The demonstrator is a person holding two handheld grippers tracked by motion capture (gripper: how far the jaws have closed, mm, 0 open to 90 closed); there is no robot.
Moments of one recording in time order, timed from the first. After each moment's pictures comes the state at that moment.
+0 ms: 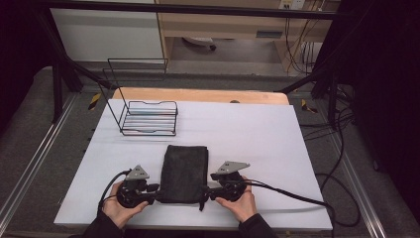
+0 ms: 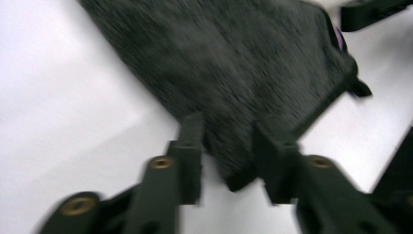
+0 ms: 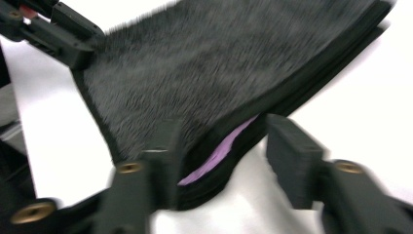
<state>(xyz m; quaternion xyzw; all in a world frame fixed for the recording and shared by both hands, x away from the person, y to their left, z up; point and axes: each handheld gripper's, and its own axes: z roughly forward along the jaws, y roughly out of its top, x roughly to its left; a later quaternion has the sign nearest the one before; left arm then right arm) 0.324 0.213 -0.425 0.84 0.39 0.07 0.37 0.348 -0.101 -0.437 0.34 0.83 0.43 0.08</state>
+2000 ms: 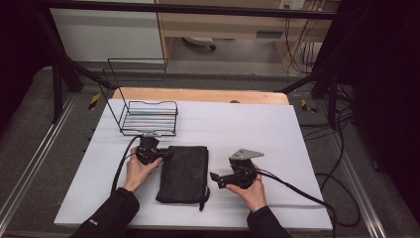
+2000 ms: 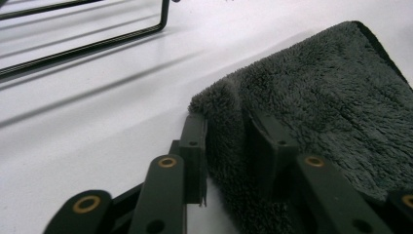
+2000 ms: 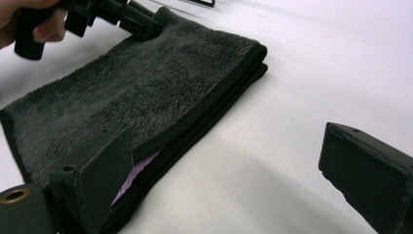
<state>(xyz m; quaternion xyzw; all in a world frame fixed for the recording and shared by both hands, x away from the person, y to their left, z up) 0.453 0.193 -0.446 0.80 0.46 0.08 0.38 0.380 -0.130 -0.432 0.40 0.79 0.45 0.11</state>
